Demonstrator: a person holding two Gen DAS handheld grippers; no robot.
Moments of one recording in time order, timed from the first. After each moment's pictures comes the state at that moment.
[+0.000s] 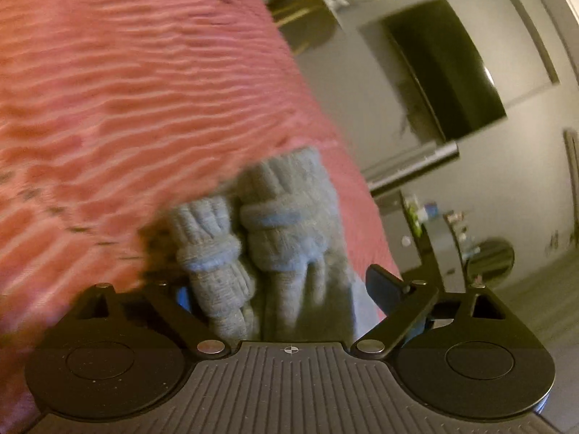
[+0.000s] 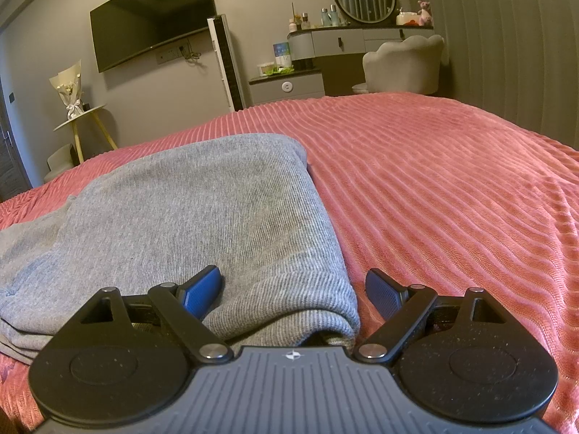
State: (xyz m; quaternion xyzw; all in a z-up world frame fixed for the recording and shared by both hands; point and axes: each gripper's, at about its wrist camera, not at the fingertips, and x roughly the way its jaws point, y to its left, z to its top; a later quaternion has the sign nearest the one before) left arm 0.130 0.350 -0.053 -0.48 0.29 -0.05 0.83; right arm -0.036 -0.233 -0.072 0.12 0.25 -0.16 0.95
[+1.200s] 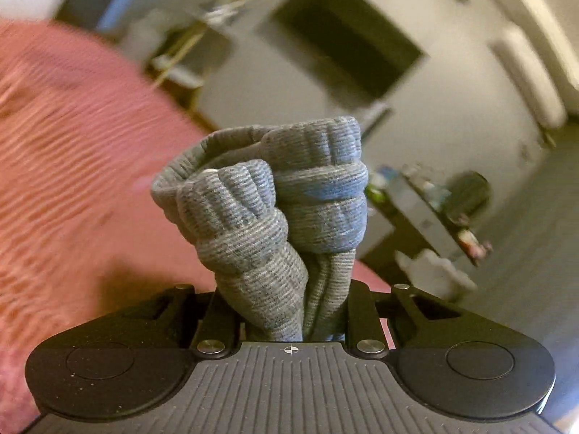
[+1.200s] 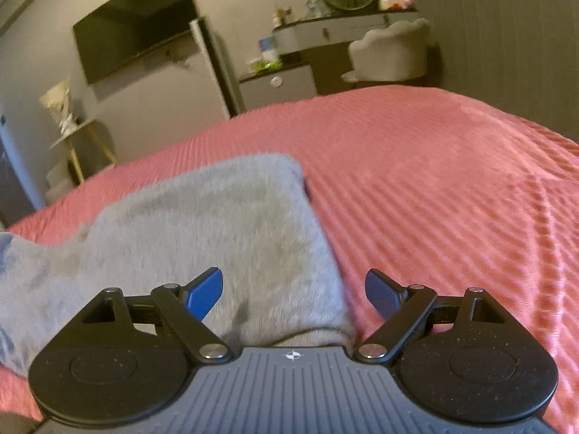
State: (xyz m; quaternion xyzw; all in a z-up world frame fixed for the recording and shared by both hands) left arm 0.120 0.217 0.099 -0.31 0.25 -0.12 0.91; right arm -0.047 -0.237 -0.031 0.18 0.26 -0.18 0.93
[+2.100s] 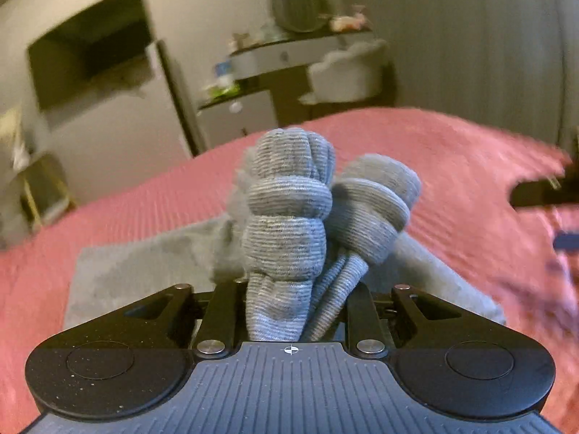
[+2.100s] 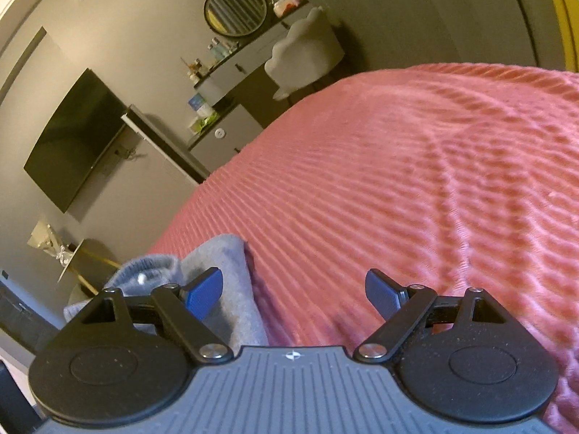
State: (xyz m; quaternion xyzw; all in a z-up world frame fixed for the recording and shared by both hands) left arm 0.021 -0.210 0.014 0.21 0.25 -0.25 0.91; right arm -0.112 -0.323 -0.020 0.38 0.19 -0.22 0.88
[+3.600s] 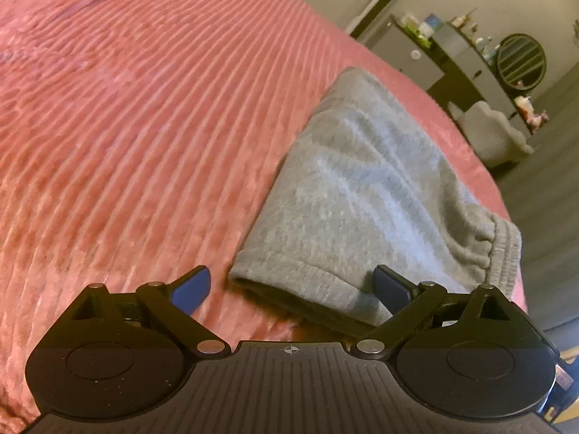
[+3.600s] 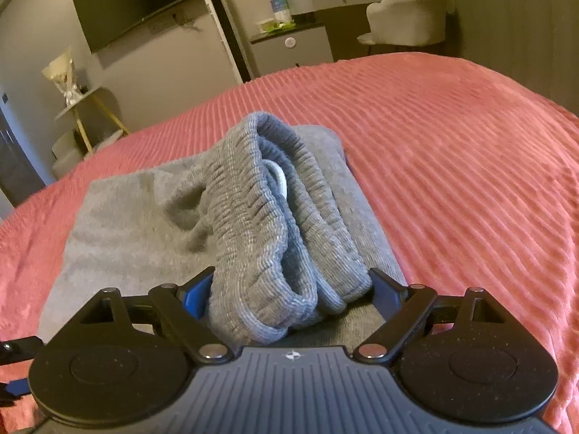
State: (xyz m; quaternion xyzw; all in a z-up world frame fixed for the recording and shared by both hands) left arm 0.050 0.051 -0.013 -0.24 0.48 -0.08 0.84; right arm -0.002 -0.208 -0.028 0.18 0.34 -0.15 0.91
